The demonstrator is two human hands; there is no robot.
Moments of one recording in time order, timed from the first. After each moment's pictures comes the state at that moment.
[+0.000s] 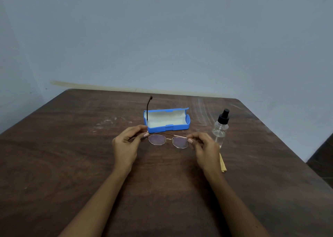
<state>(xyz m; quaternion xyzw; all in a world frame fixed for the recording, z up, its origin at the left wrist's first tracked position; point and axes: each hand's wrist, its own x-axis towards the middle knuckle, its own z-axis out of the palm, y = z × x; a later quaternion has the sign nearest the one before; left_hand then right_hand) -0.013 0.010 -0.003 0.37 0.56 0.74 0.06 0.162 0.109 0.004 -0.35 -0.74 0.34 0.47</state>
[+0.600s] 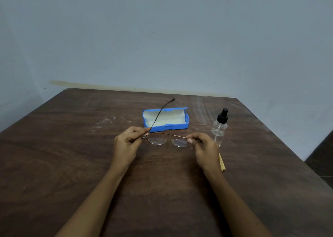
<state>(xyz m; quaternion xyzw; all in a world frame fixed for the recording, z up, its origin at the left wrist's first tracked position) -0.020 0.006 -0.004 0.47 0.60 0.65 0.04 0.164 0.111 0.003 -0.36 -0.72 0.38 0.46</state>
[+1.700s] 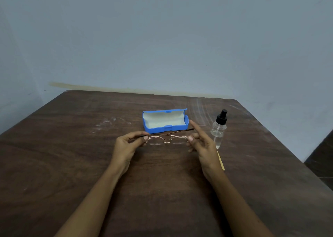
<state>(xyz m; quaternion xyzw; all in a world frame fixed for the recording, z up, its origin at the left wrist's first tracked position) -0.026 0.010 -0.006 0.33 0.56 0.72 0.25 0.166 0.112 0.007 -0.23 -0.66 0.55 0.46</state>
